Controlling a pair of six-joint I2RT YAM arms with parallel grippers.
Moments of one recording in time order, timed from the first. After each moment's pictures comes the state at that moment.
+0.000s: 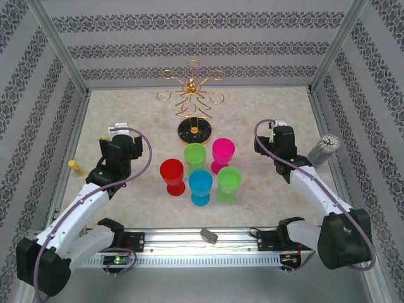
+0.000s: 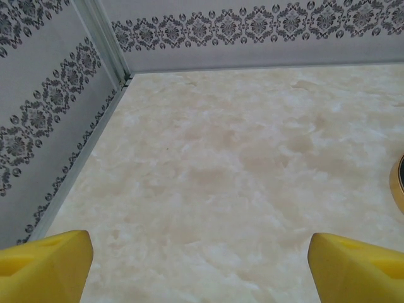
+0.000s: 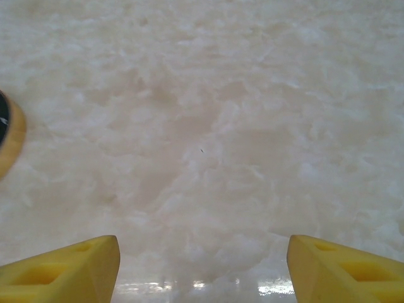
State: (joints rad) left arm -0.34 0.93 0.67 -0.25 -0.61 -0.14; right arm 0.16 1.16 0.65 -0.15 0.11 0.17
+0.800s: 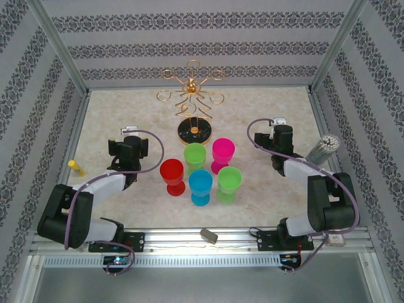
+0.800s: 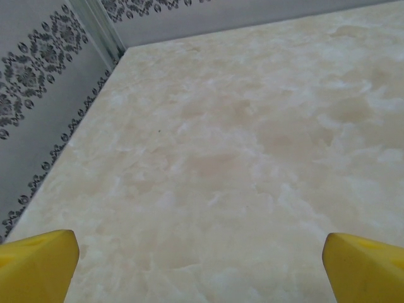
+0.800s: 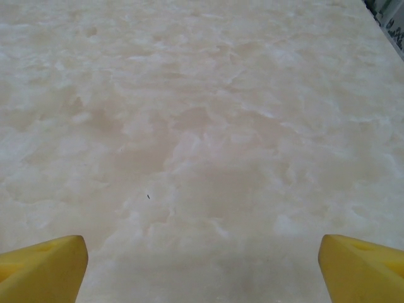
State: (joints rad) left arm -0.23 1.35 0.50 0.34 -0.58 0.00; right arm 0.07 1.45 0.61 0.27 0.13 0.06
